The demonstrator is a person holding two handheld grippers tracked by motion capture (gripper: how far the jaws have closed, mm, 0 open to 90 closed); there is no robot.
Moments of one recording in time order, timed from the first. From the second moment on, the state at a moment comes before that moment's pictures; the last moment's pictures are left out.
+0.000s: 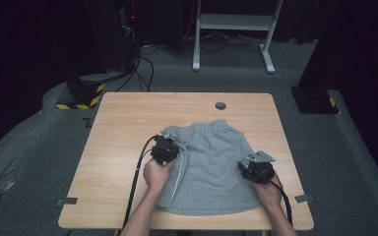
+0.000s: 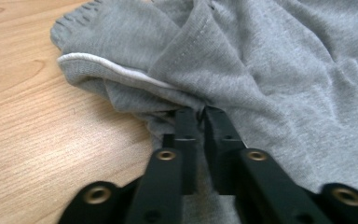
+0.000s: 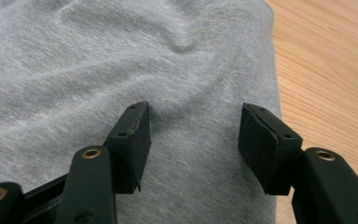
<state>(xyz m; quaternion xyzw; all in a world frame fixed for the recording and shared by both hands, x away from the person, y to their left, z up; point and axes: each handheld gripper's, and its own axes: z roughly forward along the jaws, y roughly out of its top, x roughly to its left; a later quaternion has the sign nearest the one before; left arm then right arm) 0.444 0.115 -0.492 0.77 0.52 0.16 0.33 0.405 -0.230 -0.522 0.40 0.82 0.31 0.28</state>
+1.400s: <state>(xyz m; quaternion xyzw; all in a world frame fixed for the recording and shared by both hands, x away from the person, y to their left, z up) 0.428 0.125 -0.472 0.80 0.48 0.20 0.30 0.405 -0.230 -0.522 0.40 0.82 0.31 0.28</state>
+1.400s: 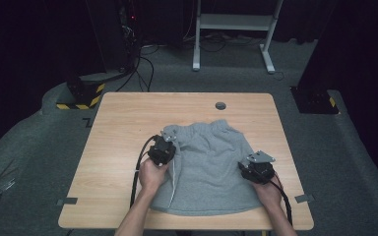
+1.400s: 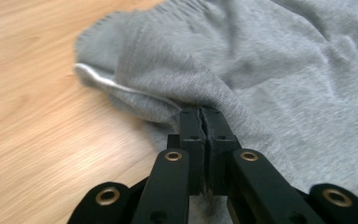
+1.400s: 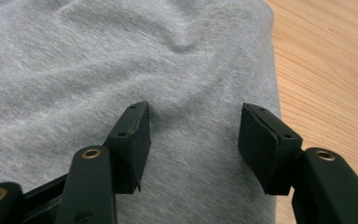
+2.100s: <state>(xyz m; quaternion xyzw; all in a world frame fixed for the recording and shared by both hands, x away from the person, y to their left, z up) 0.404 0.190 -0.481 0.76 0.54 0.21 0.29 0.405 -0.230 -0.522 0.40 0.82 0.31 0.28</state>
